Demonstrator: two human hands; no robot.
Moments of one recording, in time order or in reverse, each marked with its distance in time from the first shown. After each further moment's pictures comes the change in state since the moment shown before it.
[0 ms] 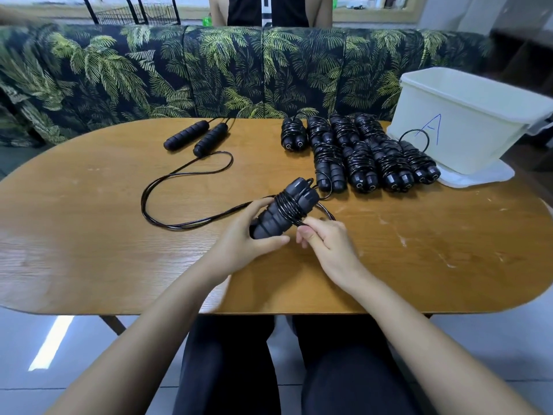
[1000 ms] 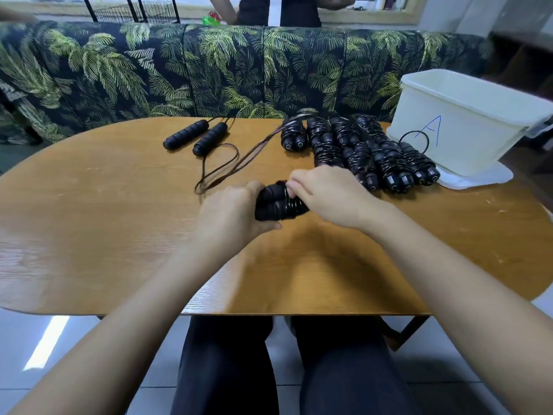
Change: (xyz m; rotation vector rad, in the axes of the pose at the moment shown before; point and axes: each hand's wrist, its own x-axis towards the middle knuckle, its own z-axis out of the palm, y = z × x) left_hand 0.011 0.036 -0.017 1.018 0.270 0.219; right_hand 0.072 -0.063 -0.054 -0.697 -0.271 -0.142
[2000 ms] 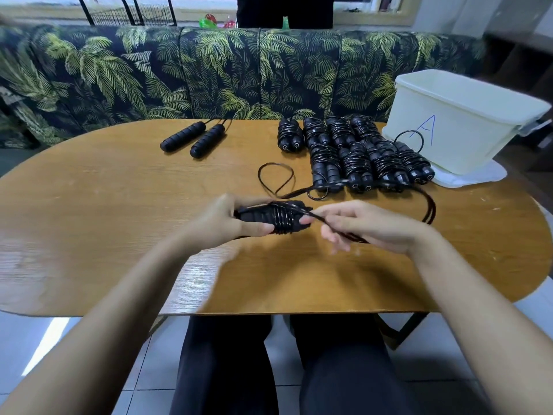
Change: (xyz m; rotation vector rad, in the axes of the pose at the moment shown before) left_hand 0.002 -0.027 0.001 -0.866 -0.511 -0.133; right_hand -0.058 0.050 0.012 1.195 -0.486 0.104
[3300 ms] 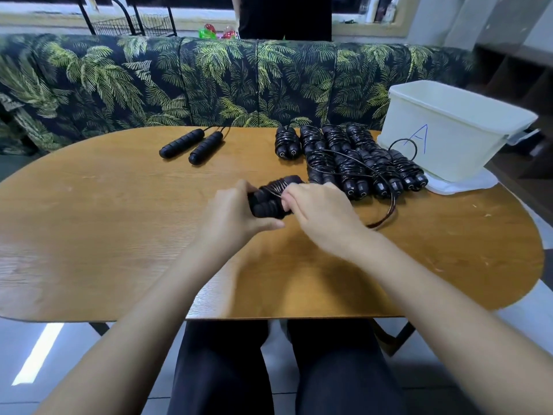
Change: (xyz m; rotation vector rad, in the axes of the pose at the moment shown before) left_hand 0.011 0.025 0.025 0.534 0.555 -0.024; right_hand 0.047 -0.025 0.042 -1.170 0.649 -0.256
